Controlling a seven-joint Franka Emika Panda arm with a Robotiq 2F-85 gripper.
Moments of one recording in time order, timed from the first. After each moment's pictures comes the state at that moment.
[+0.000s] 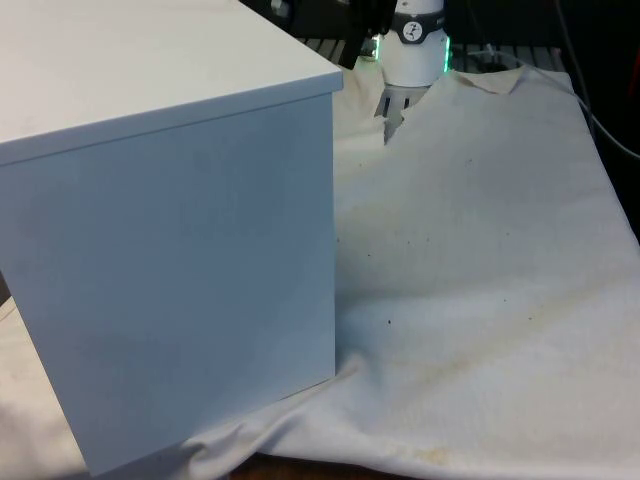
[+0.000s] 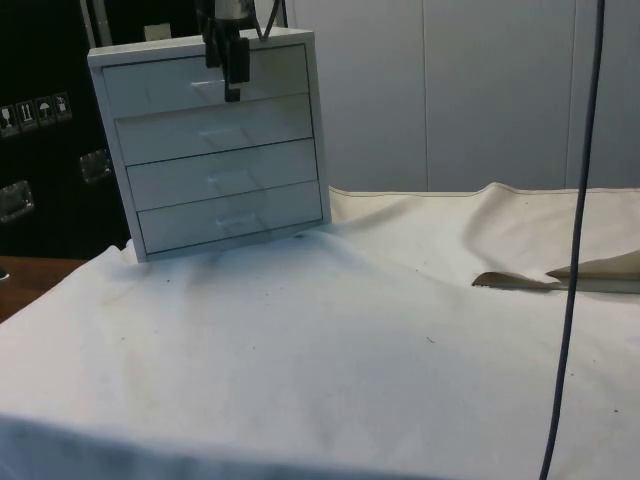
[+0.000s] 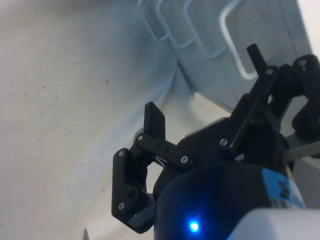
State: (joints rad) arm 0.69 0.22 -0.80 -1.99 -0.28 2.52 -0.61
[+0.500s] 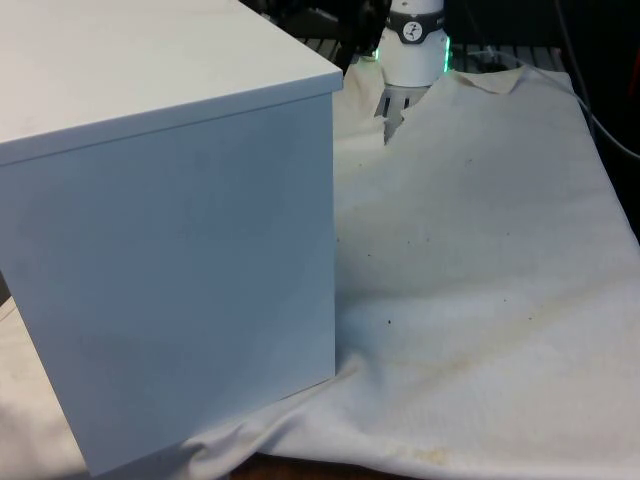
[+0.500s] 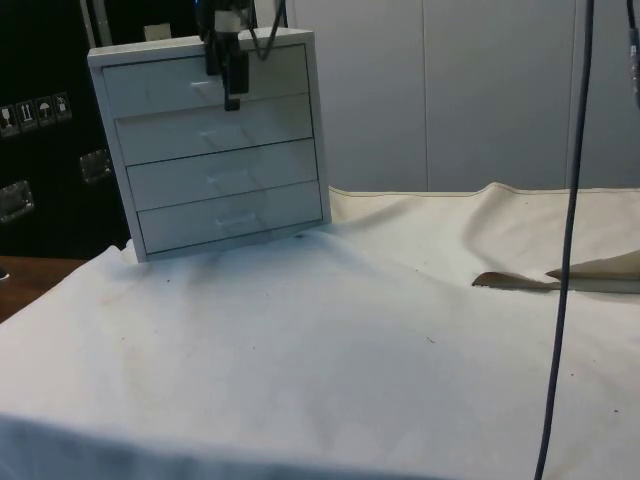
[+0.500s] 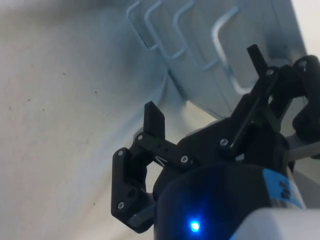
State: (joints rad) arm 0.68 0.27 -0.80 -1.99 -0.28 2.57 -0.60
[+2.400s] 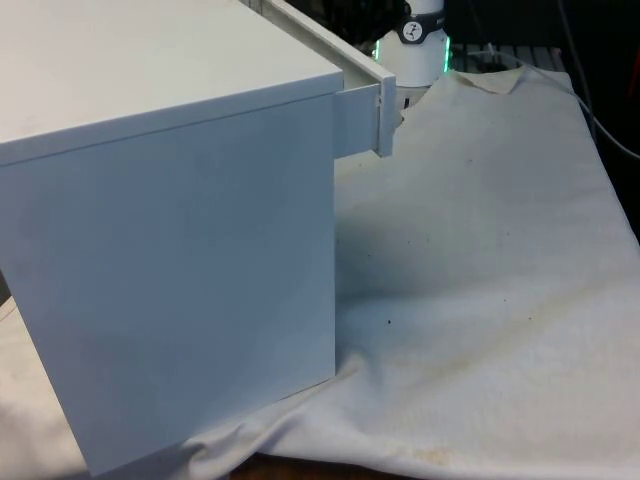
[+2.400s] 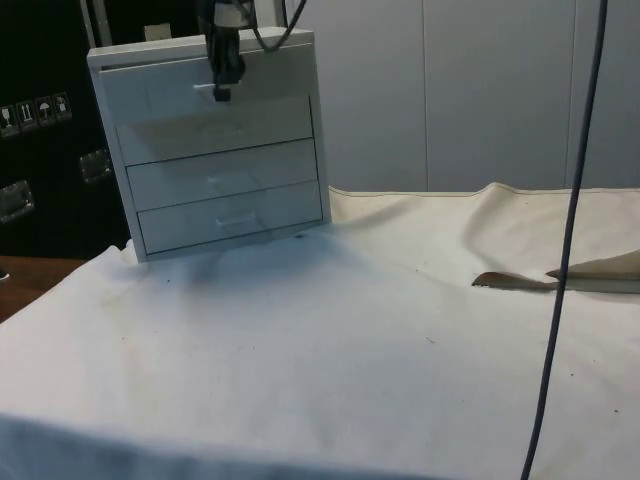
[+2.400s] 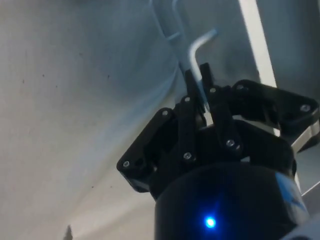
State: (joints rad) arm 0.72 0.17 -0.78 -2.06 -0.40 2.56 -0.41
